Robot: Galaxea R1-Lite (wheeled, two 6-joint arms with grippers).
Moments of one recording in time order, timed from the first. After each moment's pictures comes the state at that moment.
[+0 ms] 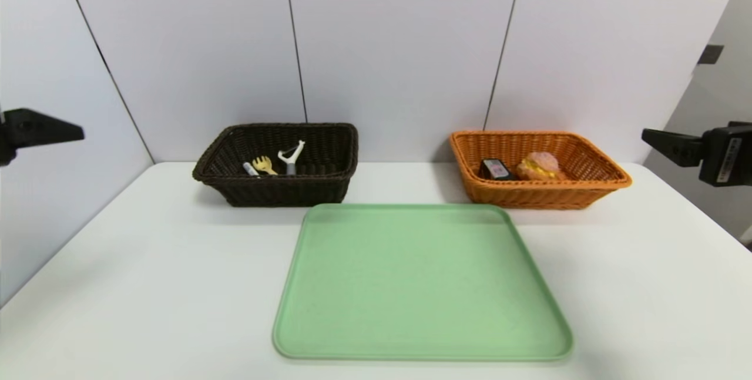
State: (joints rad) left arm -0.09 1.13 -1.26 0.55 0.24 -0.21; right arm 0.09 1.21 -0.80 -0.24 -0.18 -0.09
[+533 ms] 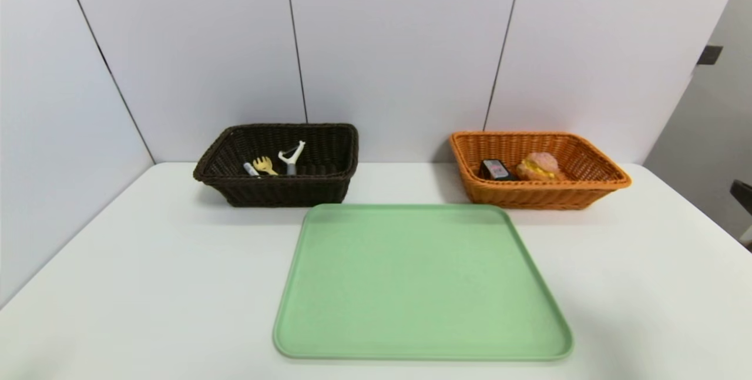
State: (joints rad) left arm -0.03 0.59 -0.79 0.55 0.25 -0.21; right arm 0.02 0.85 -0.49 -0.30 -0.21 -0.08
